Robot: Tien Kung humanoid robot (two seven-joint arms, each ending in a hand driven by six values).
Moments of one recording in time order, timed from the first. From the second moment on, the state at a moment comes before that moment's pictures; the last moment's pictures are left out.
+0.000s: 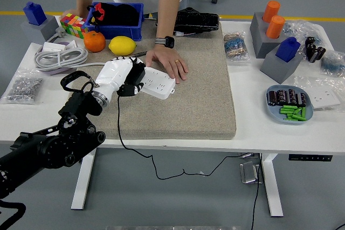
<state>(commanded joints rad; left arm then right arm) -0.70 0.16 -0.57 -0.82 1.75 0.51 0.05 0.03 -0.31 1.37 0.35 -1.23 -0.04 -0.02</state>
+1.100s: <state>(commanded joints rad) -0.48 0.32 -1.15 -1.04 1.78 0.48 0.04 0.03 -0.32 1.38 0.34 -1.24 -0.04 -0.03</state>
